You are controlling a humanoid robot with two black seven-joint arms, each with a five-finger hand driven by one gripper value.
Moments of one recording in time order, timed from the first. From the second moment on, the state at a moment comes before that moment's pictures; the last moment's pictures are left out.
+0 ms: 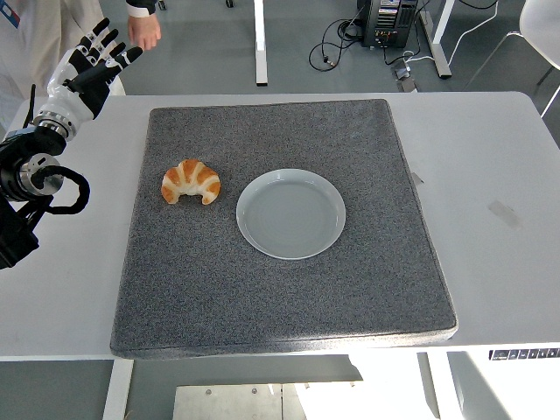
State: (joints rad) left arm -0.97 0.27 -0.64 -0.47 0.10 -0.20 -0.32; right arm -0.05 0.00 -0.11 0.13 -0.08 0.00 0.36
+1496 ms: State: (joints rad) left arm -1.24 0.25 -0.09 -0.47 0.12 -0.17 -0.26; right arm -0.05 0.00 -0.11 0.13 -0.08 0.00 0.36
